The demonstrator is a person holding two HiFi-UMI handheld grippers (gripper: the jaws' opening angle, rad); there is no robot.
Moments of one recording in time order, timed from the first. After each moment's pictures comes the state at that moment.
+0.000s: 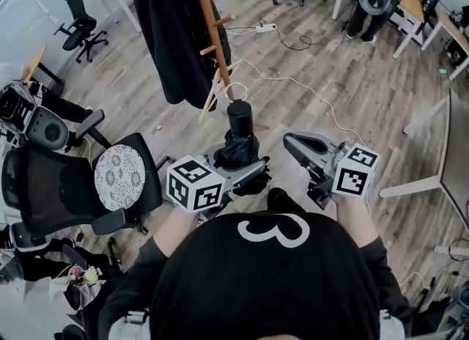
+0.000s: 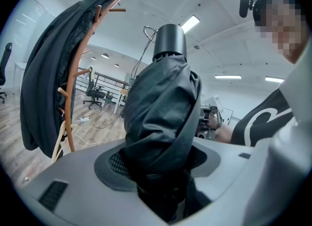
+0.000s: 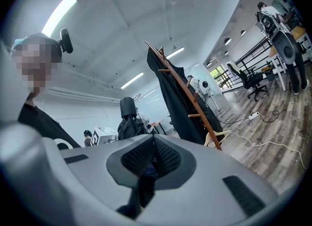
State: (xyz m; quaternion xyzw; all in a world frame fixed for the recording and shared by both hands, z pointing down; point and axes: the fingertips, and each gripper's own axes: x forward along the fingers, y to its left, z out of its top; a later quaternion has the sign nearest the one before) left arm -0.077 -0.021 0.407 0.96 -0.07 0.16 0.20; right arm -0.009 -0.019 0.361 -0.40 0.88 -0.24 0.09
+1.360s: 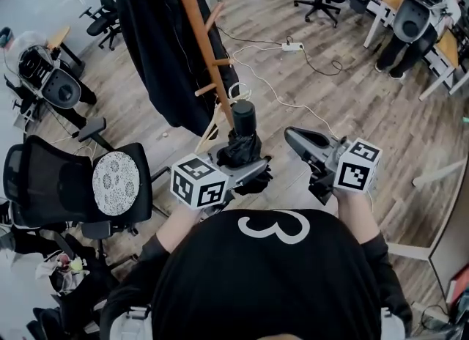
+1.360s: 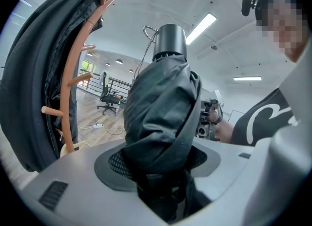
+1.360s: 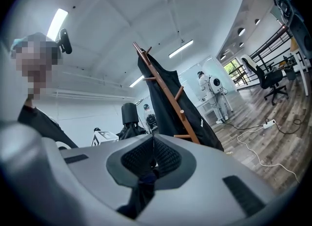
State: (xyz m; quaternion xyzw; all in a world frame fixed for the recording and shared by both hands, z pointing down) left arm 0.039 -0.180 0.409 0.95 -0.17 0.15 0.20; right arm 0.105 -0.195 0.343 -0.32 0.92 -0.23 0.07
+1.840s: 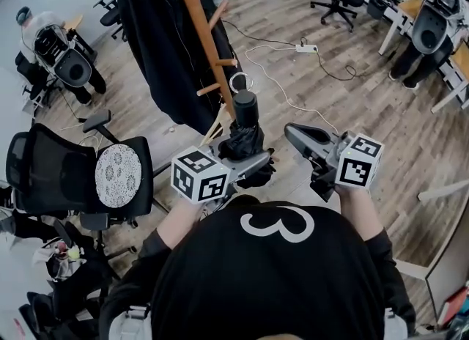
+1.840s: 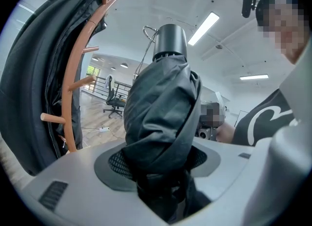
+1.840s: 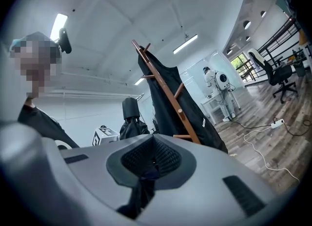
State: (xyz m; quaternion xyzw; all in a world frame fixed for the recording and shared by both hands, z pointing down) left arm 0.055 -0.226 0.402 0.95 -0.21 0.14 0.20; right arm 0.112 -0.240 0.345 -0.27 0.93 -0.23 0.06
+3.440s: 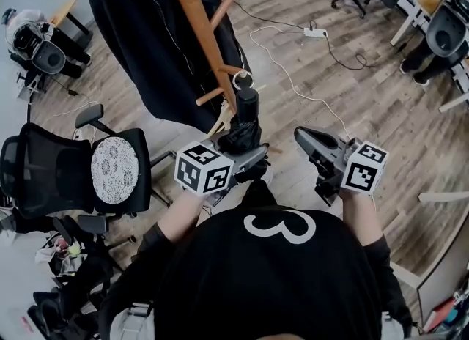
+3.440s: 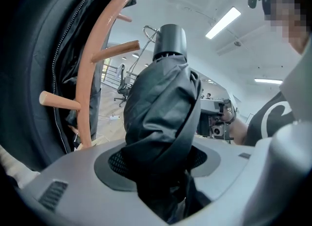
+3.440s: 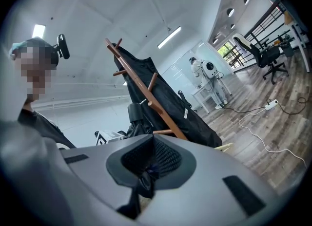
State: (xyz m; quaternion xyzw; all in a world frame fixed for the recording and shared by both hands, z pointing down) left arm 0.035 -0.326 0.477 0.92 -0.24 0.18 0.25; right arm 0.122 -0.326 0.412 -0.29 0.90 -0.31 0.06
